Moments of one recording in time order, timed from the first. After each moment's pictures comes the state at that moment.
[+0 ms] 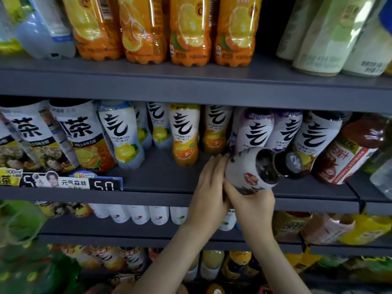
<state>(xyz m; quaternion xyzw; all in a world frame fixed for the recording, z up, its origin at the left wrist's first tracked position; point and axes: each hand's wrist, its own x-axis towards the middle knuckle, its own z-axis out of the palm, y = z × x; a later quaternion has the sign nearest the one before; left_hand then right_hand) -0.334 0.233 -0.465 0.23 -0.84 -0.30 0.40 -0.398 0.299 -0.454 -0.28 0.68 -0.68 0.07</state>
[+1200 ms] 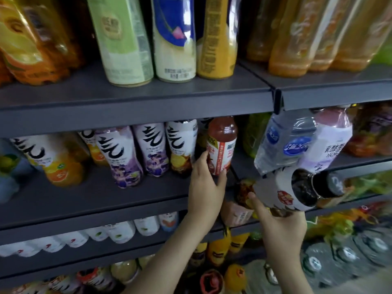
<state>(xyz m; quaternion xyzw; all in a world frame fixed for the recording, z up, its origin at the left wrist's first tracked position) -0.541 0.373 -0.439 0.28 -0.81 -0.37 0.35 -0.574 0.509 -0.441 -0.11 0.74 -0.66 -0.03</state>
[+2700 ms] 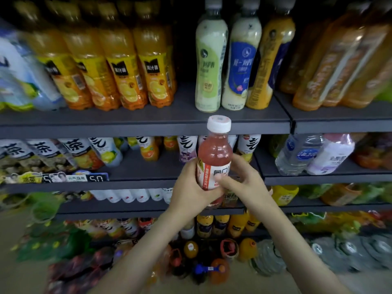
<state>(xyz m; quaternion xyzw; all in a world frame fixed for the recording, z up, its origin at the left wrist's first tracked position) -0.344 0.383 -0.301 0.34 -0.76 -0.48 0.29 -0.461 0.475 -0.276 -0.41 0.67 -0.55 0.29</state>
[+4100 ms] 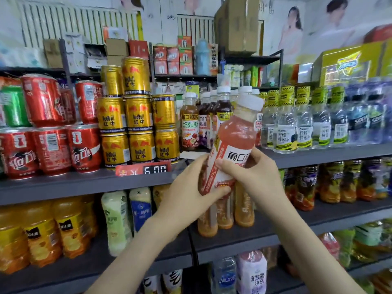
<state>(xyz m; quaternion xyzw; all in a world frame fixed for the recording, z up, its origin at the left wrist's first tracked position) -0.538 0.474 -0.014 0.05 -0.88 -0.29 0.37 -0.640 0.593 0.005 -0.39 0.61 -0.69 -0.02</state>
